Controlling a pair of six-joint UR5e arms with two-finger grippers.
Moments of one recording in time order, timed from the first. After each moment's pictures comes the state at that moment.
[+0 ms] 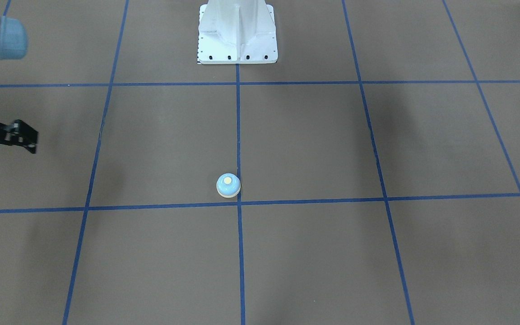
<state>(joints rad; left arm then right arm) -1.50 -1.68 -1.59 -1.71 -2.27 0.17 1.16 -1.42 1.86 -1.72 2.20 0.32</state>
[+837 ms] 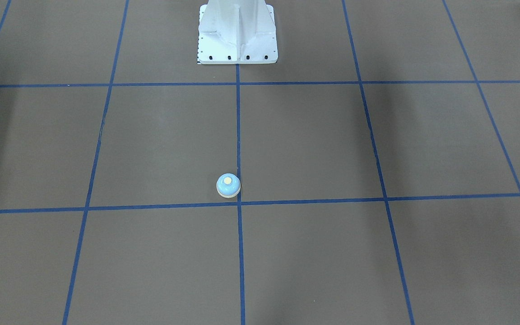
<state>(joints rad) -1.65 -1.54 -1.68 -1.52 -2.28 0.23 1.53 -1.65 1.72 -1.71 2.36 -0.15</state>
